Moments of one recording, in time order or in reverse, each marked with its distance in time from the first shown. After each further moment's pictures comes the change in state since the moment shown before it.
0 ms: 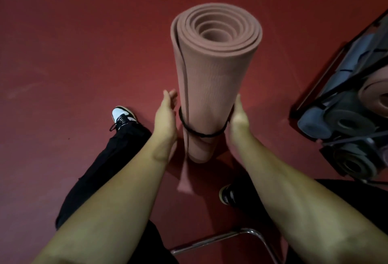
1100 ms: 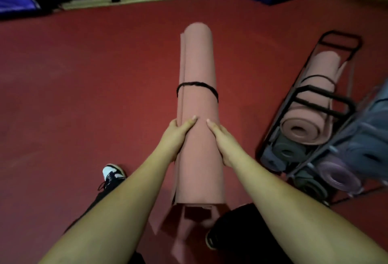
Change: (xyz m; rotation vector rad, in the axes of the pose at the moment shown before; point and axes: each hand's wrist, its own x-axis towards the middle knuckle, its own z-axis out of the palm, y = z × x) left_hand -0.145 0.101 0.064 0.381 -0.381 0.197; right_hand -0.138 -0.114 -0.085 0.083 -0.194 -0.159
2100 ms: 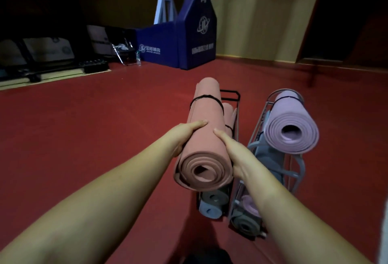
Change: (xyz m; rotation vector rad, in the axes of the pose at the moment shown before) left_hand -0.001 0.189 0.280 0.115 -0.513 0.085; right_hand -0.079 -0.142 -0.260 0.362 0.240 -0.092
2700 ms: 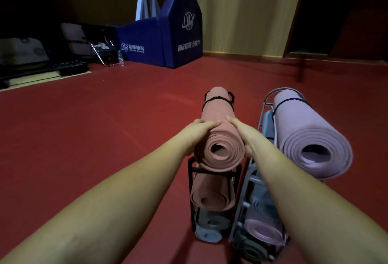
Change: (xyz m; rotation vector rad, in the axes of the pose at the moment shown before) left_hand 0.148 0.027 0.040 0.220 -0.056 0.086; right_hand 0.165 -0.089 -0.062 -0.006 0.147 -0.038
